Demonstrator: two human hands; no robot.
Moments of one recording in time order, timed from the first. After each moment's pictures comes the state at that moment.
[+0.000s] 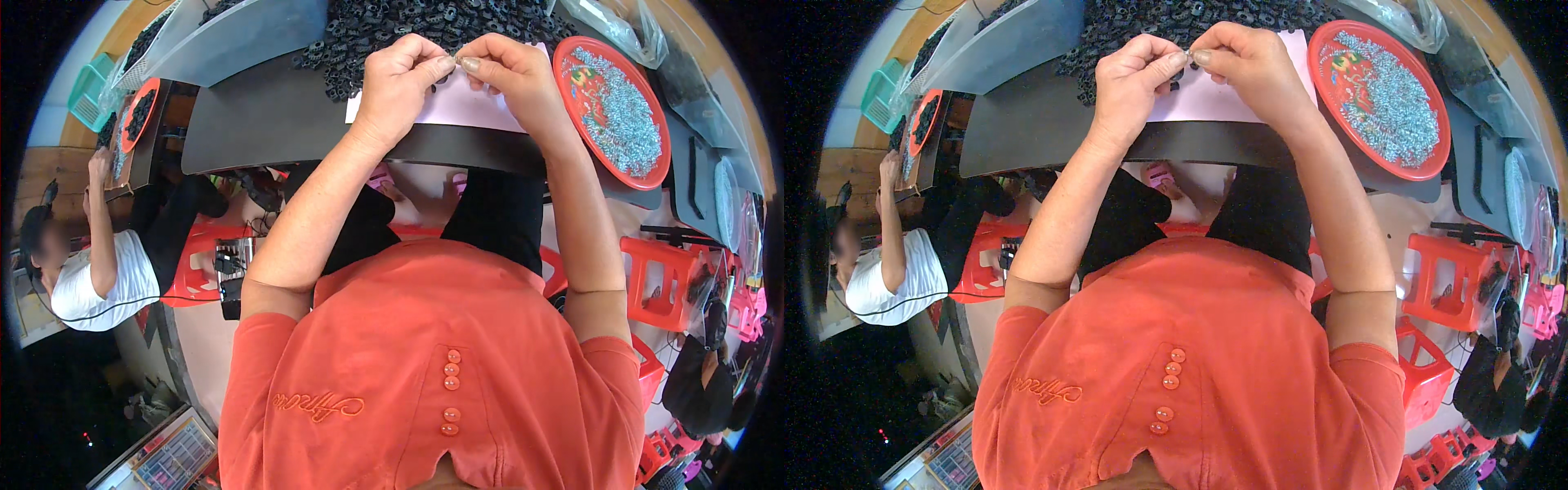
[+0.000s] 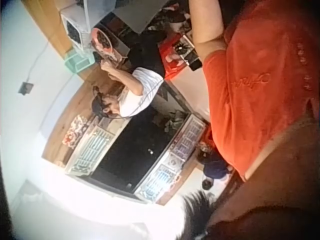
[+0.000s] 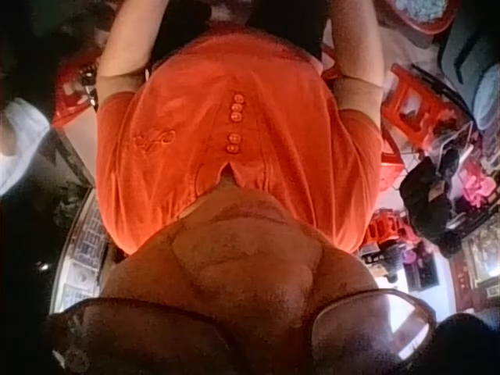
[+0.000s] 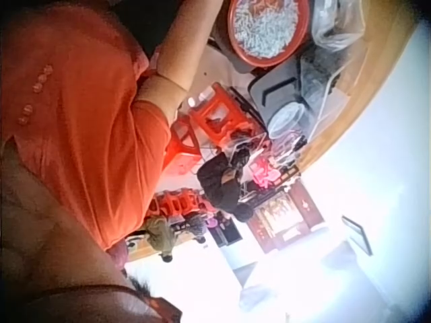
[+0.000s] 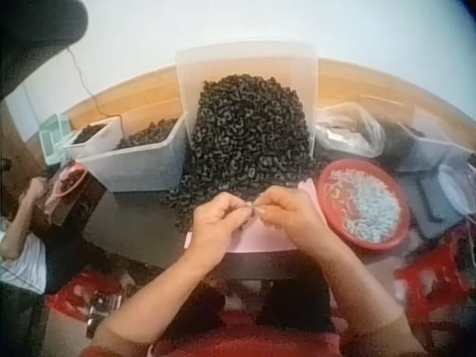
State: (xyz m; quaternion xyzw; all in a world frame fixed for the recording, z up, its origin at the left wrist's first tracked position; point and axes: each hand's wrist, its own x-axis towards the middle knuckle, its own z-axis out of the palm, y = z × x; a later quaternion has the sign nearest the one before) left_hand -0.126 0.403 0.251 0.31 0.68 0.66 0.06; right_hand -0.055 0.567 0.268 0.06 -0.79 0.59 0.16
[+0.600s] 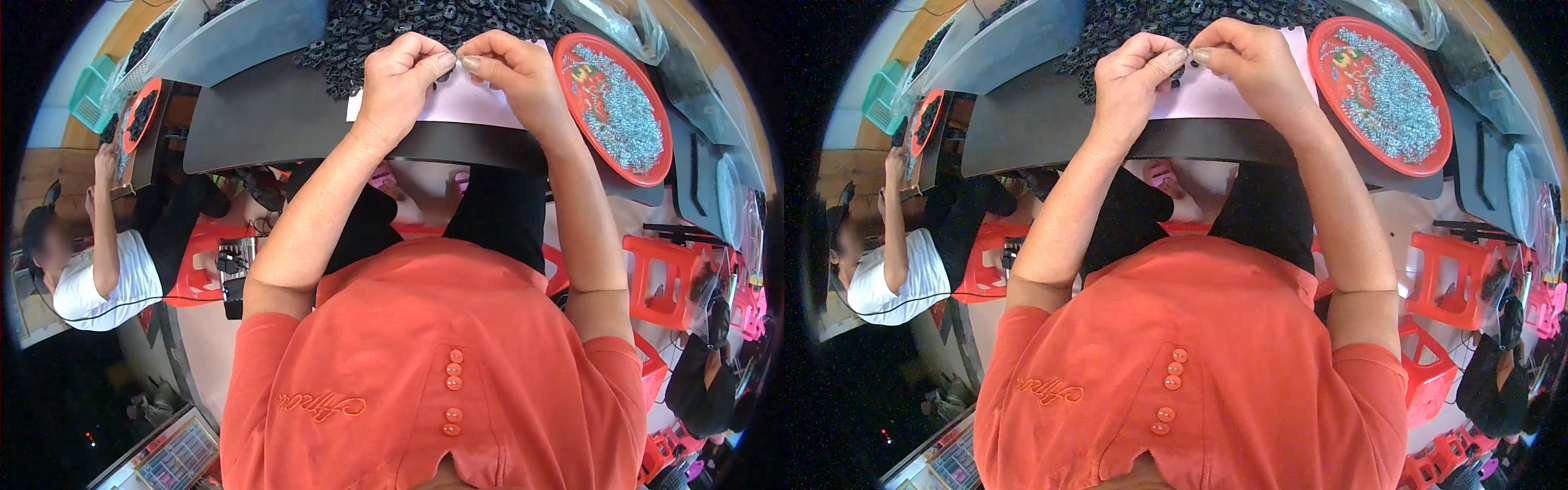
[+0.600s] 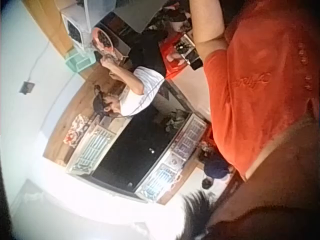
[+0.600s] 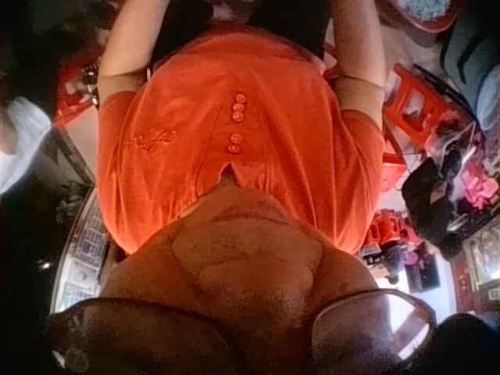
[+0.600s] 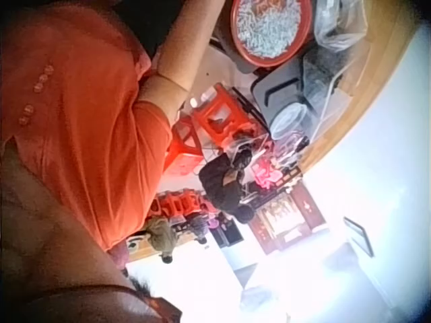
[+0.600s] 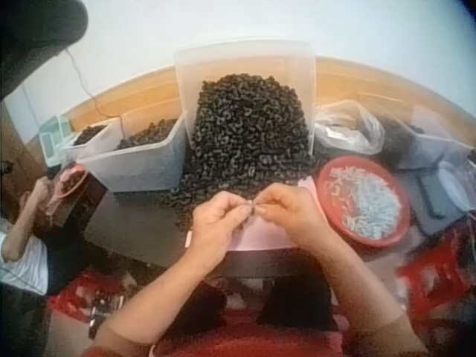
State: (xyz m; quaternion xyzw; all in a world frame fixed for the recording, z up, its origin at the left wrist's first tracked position) left_hand -0.123 0.404 0.252 0.33 0.68 0.66 0.02; right_hand -0.053 0.568 0.268 0.09 -0.80 0.56 0.20
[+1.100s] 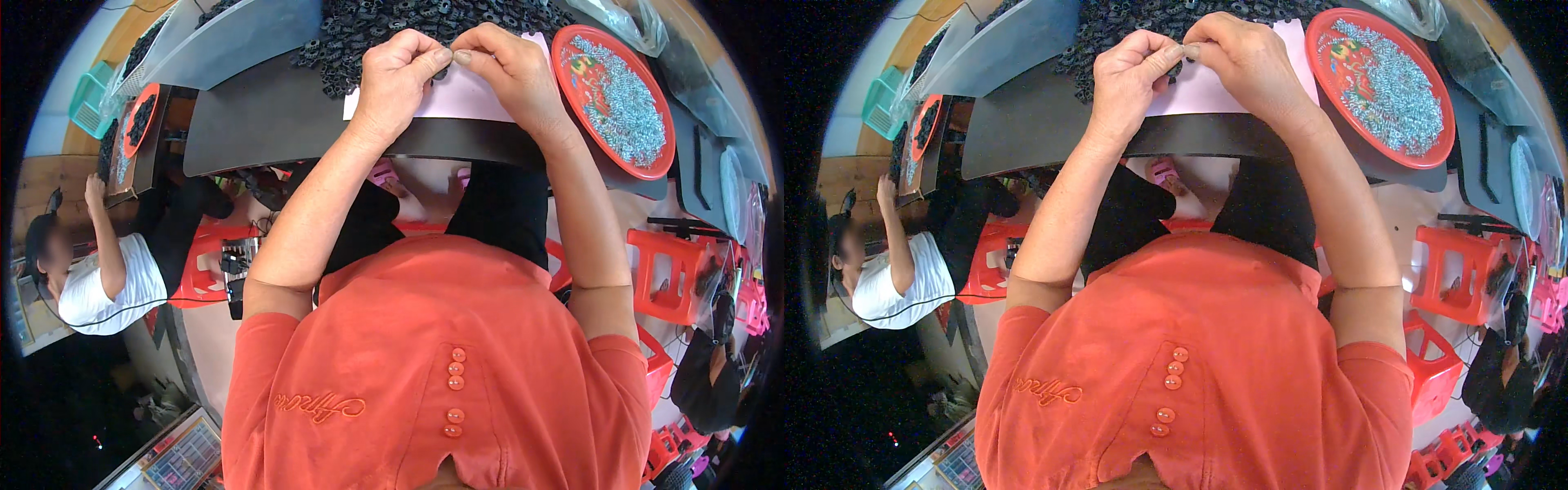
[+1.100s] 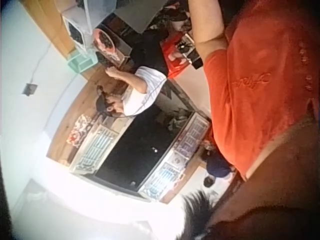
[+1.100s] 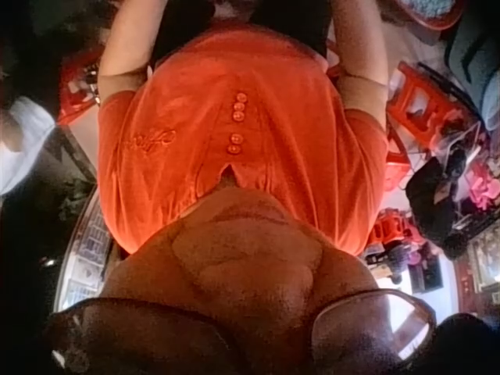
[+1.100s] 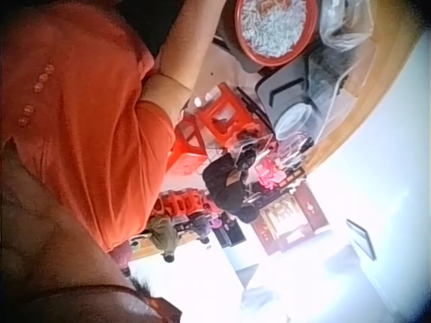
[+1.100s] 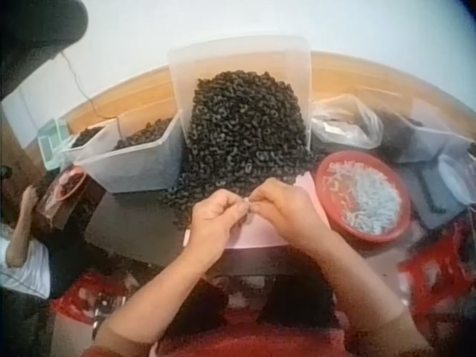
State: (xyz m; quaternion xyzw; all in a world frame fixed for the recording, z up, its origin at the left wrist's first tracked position) left_hand -0.124 0.405 0.254 0.30 0.67 0.67 0.07; right_hand -0.057 0.565 0.263 0.13 -0.87 0.36 0.32
